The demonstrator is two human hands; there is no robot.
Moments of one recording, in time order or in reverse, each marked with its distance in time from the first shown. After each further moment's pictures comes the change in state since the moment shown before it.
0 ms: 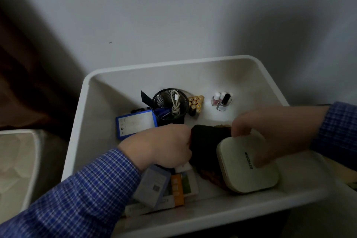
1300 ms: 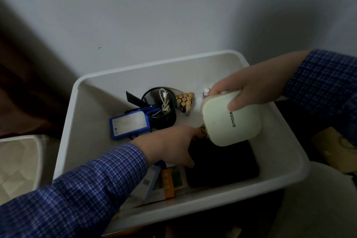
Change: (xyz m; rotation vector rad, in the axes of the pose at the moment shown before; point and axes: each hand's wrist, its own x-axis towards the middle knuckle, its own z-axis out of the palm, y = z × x) left_hand 0.029 0.018 0.019 0.019 -0.030 0.163; right_hand 0.000 0.025 -0.049 0.136 0.127 -0.087
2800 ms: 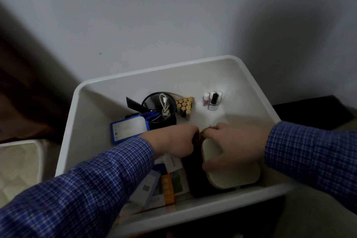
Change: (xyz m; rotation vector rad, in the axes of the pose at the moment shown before) left_hand 0.028 -0.002 -0.008 -0.014 -0.008 -0.170; right_hand 0.026 -0.029 0.097 -0.007 -0.042 0.086
